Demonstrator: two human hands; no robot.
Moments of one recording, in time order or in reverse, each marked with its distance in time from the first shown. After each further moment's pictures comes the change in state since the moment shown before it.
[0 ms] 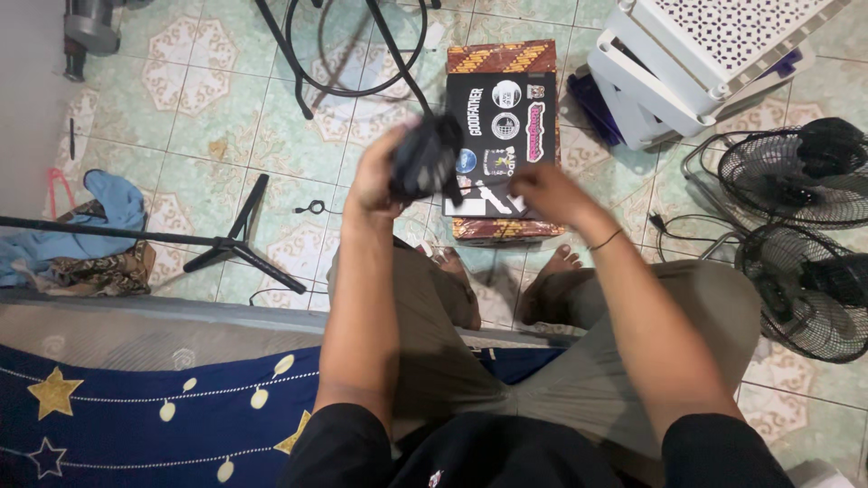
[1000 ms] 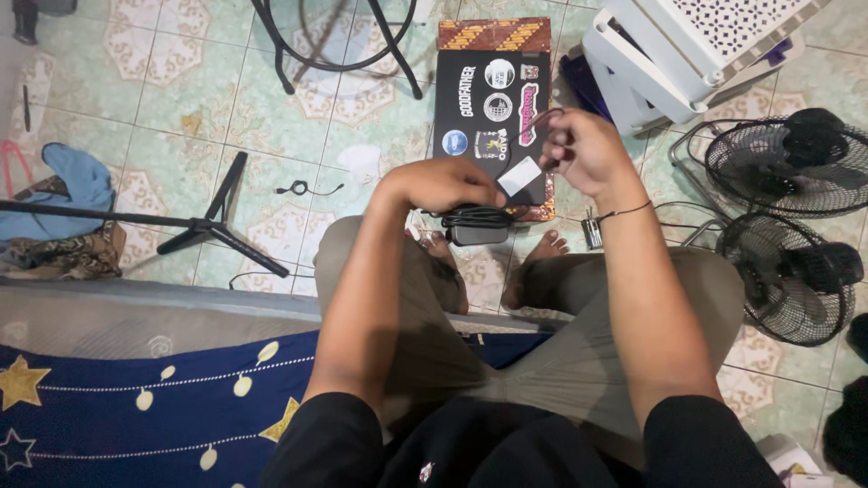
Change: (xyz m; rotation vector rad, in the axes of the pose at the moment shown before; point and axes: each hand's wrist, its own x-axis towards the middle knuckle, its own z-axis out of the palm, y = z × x) left_hand 0.024 -0.043 0.012 1.167 -0.630 -0.249; right_hand 0.001 0.009 -0.048 1.141 0.073 0.150
